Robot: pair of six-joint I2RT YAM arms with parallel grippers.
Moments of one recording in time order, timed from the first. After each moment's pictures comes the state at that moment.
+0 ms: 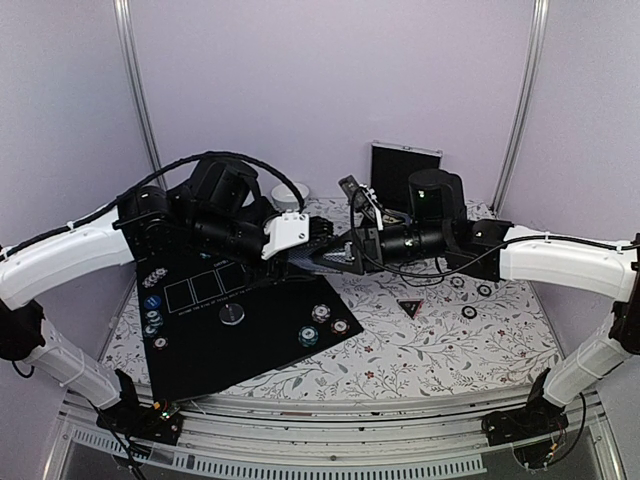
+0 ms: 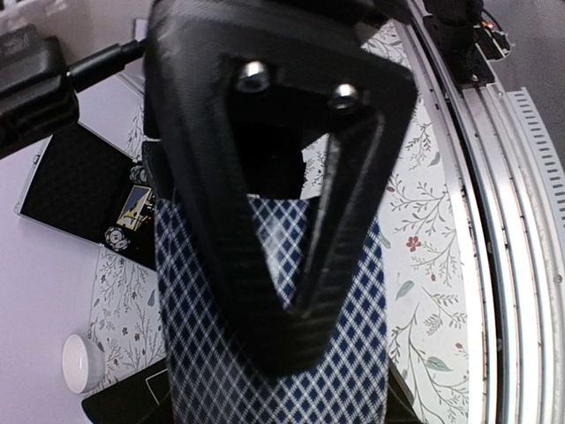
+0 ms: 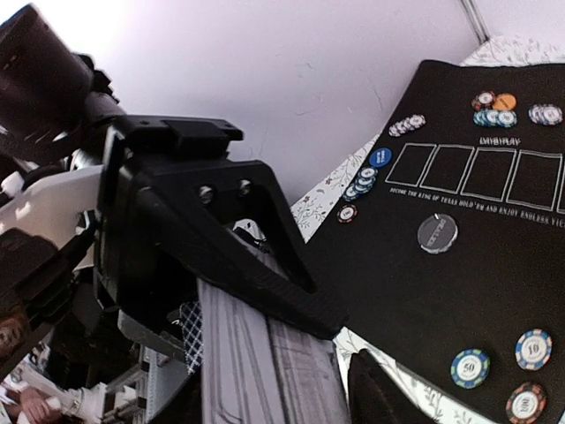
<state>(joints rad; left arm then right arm) -0.99 1.40 1.39 -0.62 0.17 0.65 0.90 1.48 1.16 0.06 -0.62 0.56</state>
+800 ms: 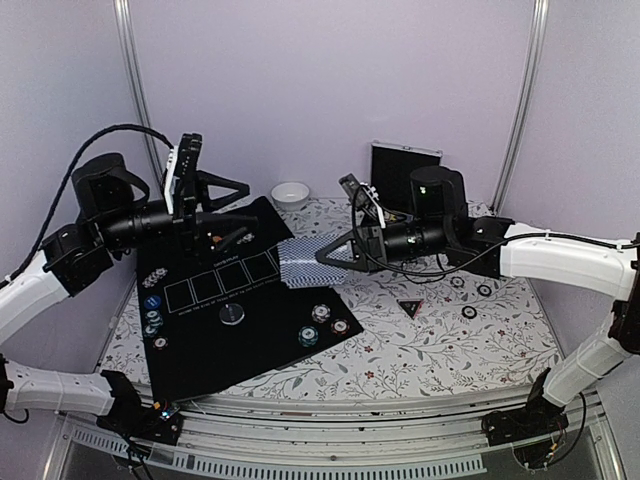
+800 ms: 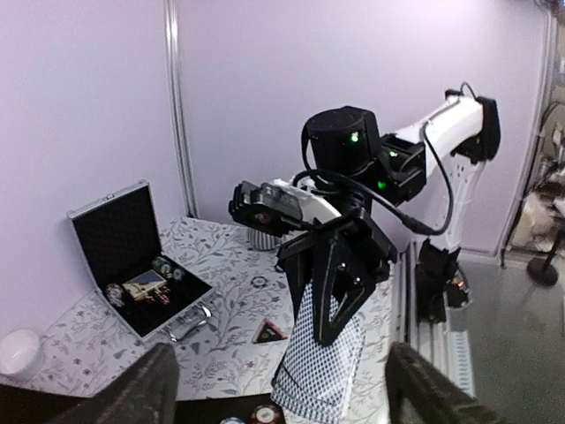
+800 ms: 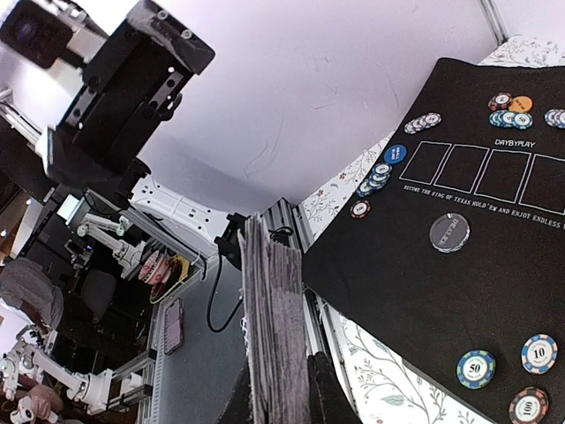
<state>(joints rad) -0.73 0.97 1.03 -0.12 0.49 0.08 0.88 1.49 1.17 0.06 -0.70 0.53</state>
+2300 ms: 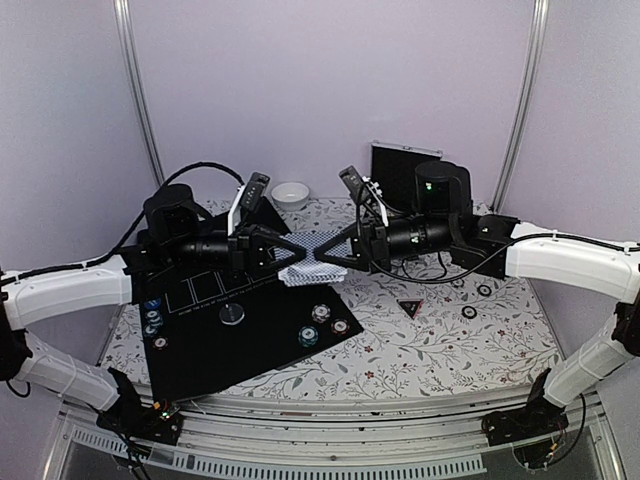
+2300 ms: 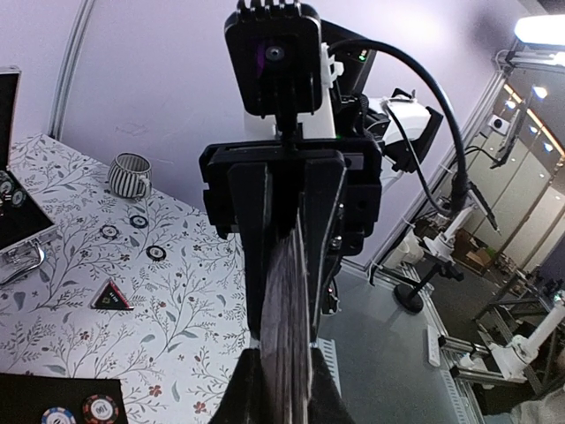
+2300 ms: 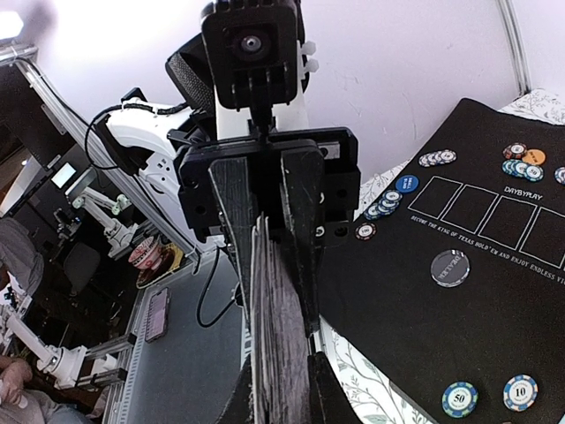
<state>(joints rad) -0.77 1.25 0.85 0.39 0.78 -0.46 0.91 1.46 1.19 0.07 -0.70 0.40</state>
